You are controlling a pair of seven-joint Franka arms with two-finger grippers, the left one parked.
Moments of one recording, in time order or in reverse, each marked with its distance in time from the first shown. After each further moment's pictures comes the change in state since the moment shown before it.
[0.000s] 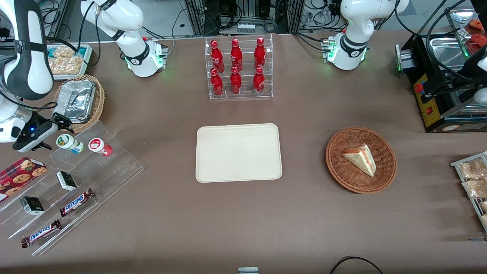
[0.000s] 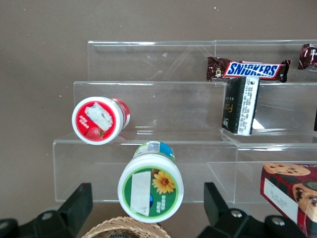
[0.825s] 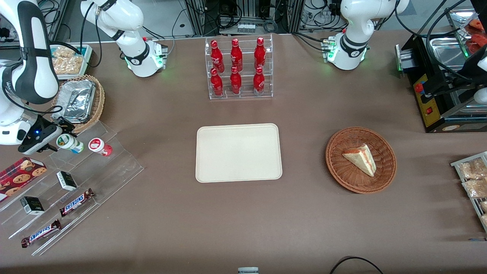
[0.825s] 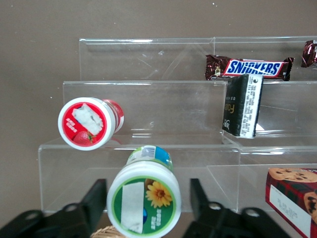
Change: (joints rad) arm -0.001 0.025 -0.001 -0.020 0.004 0.051 0.001
